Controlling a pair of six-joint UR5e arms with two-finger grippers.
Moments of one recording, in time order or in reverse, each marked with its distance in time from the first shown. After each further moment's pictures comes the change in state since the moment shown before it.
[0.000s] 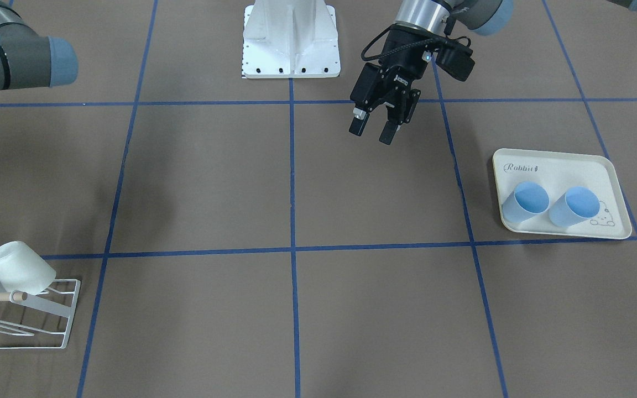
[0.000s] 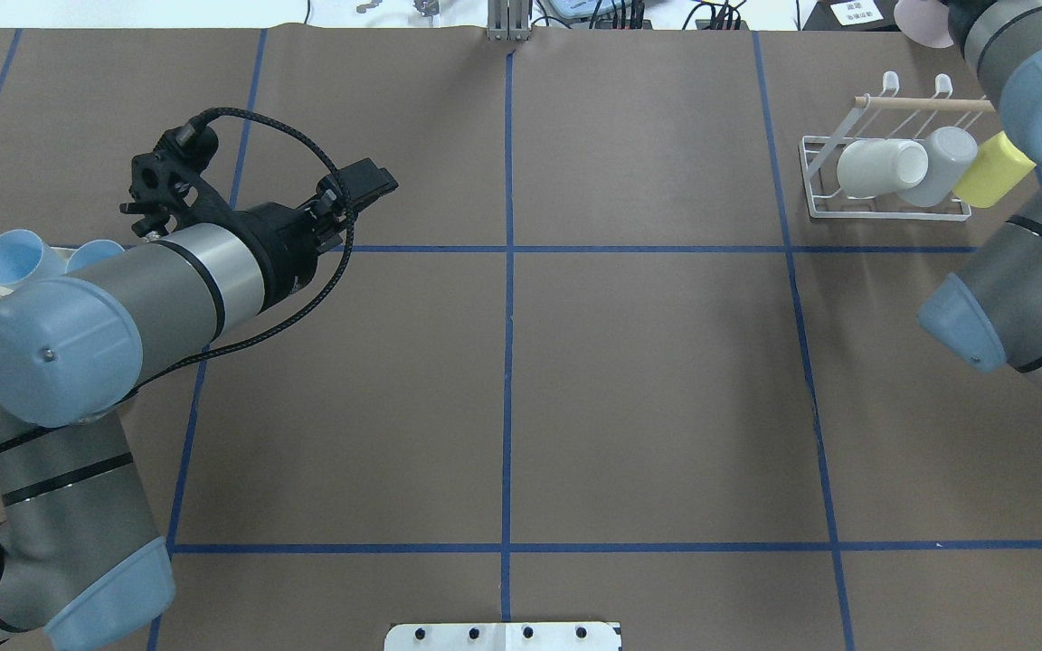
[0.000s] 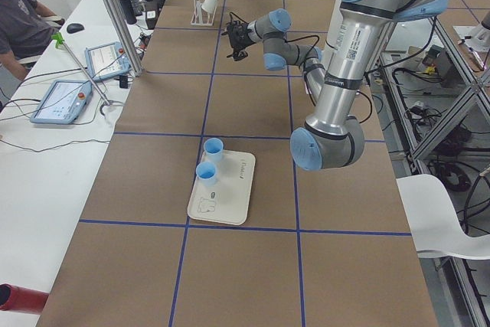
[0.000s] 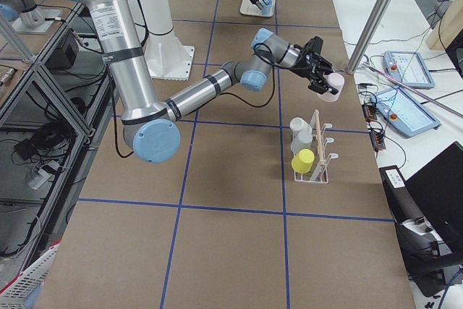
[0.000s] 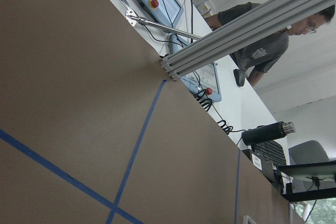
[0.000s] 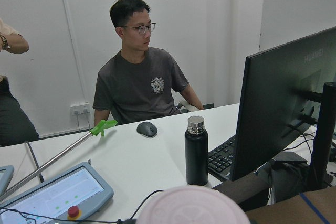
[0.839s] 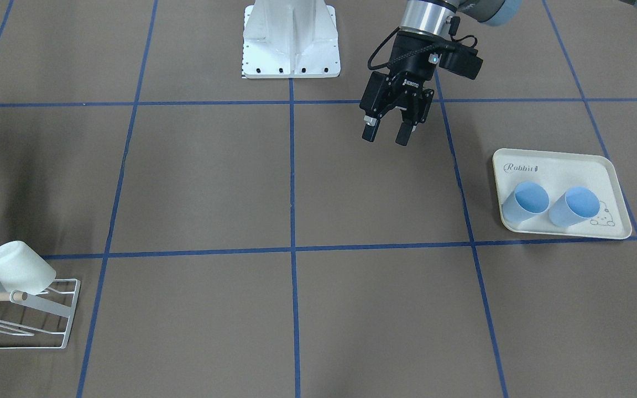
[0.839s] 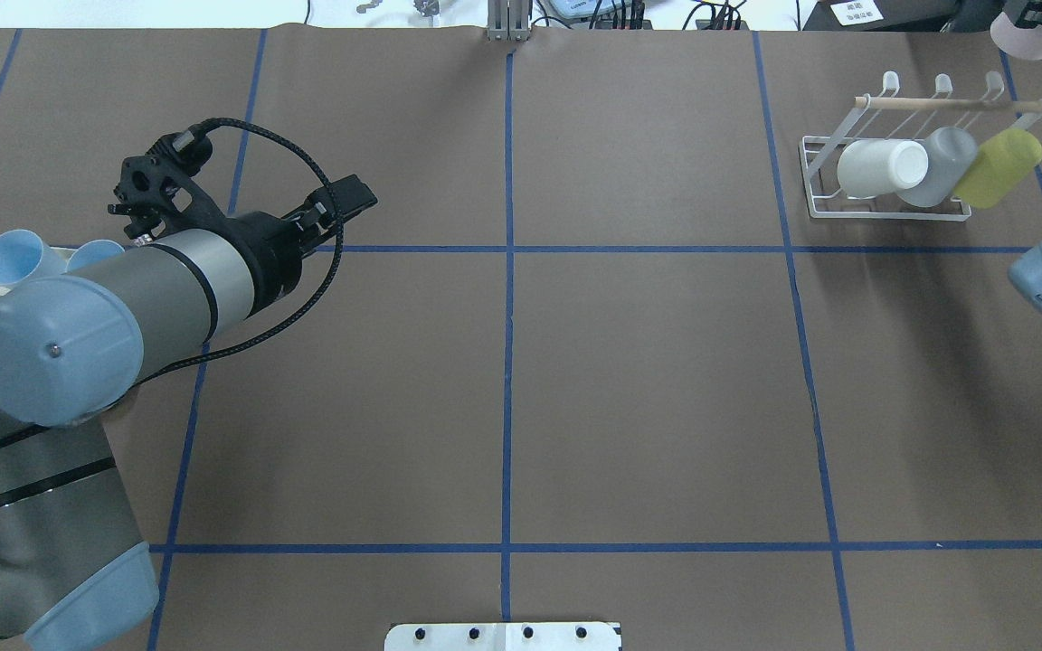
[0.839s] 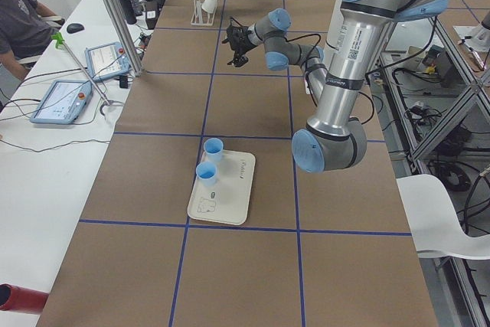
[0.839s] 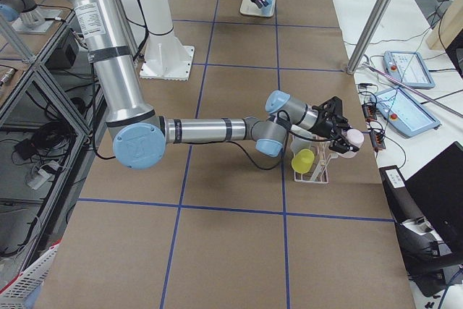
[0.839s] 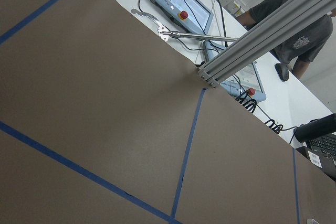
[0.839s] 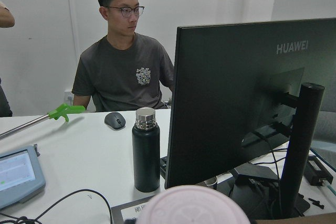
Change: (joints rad) left arm -0.001 0.026 -0.015 0.062 -0.005 0.027; right arm 0.171 0.002 -0.449 0.533 0.211 -0.194
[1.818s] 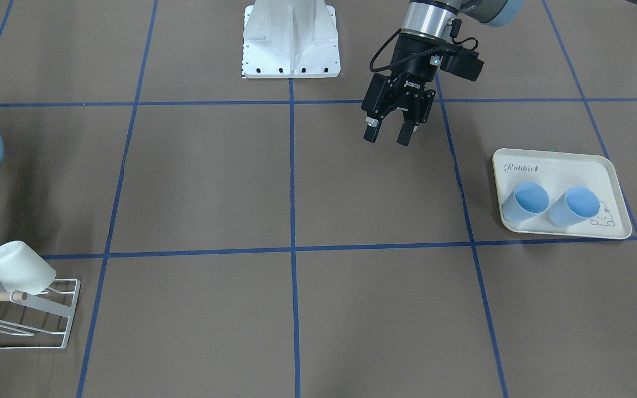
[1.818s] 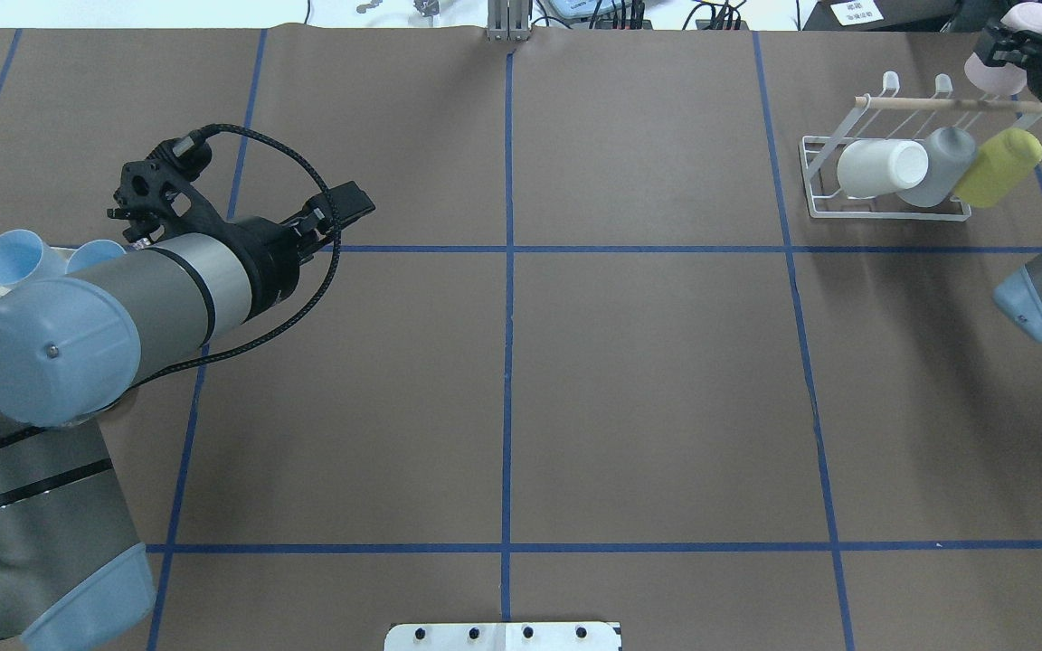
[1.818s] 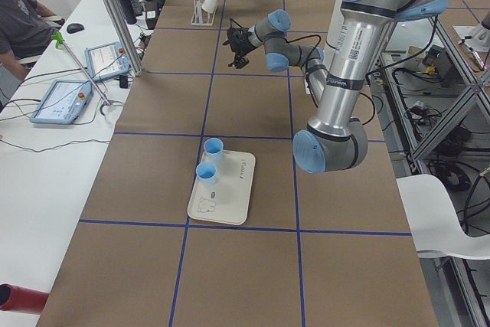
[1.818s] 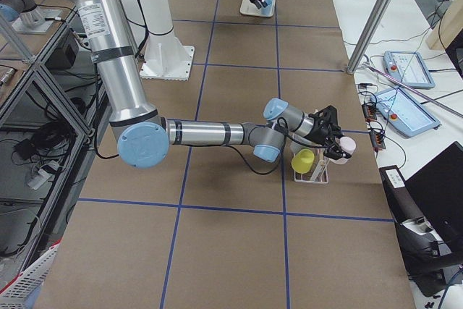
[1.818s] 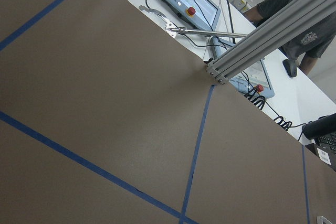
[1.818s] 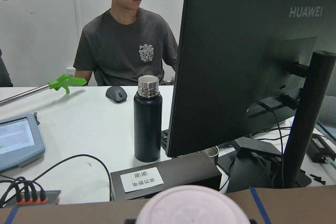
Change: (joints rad) left arm 0.001 0.006 -0.001 0.000 -0.016 -0.002; right arm -0.047 -0.004 -0.050 0.014 0.002 -0.006
